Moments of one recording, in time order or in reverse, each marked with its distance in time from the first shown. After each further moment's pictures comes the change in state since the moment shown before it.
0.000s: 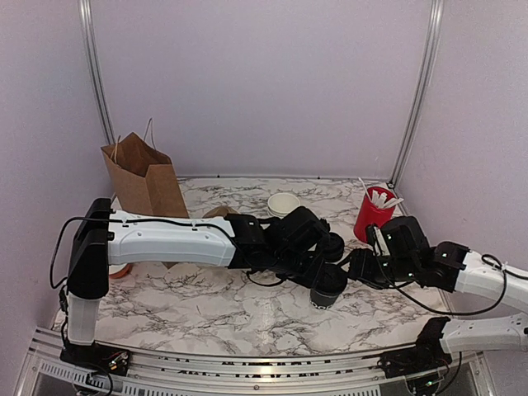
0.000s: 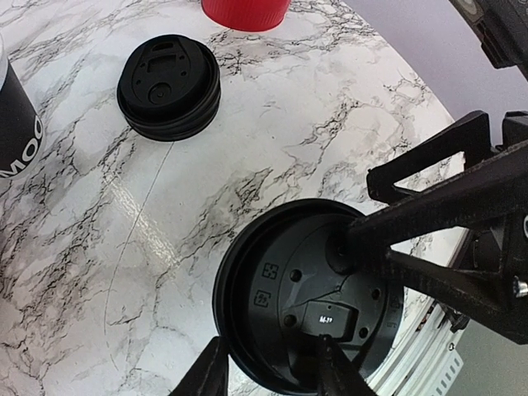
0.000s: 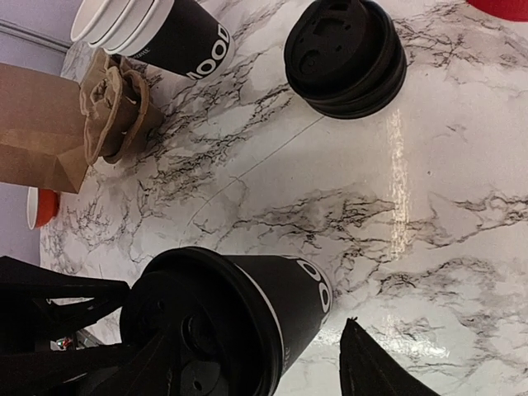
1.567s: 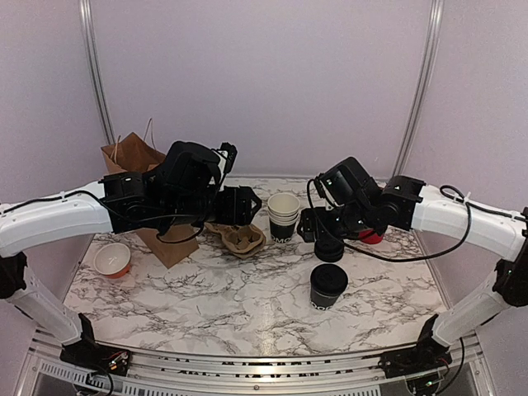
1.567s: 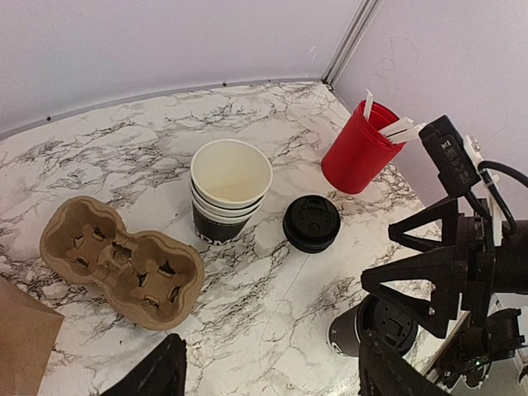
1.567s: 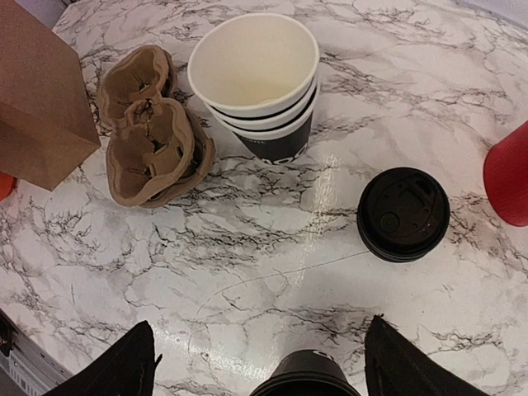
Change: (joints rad) left arm 0.167 -0.597 -0.384 0.066 -0.211 0.002; right arm 0.153 0.499 0.636 -0.244 0.243 -0.290
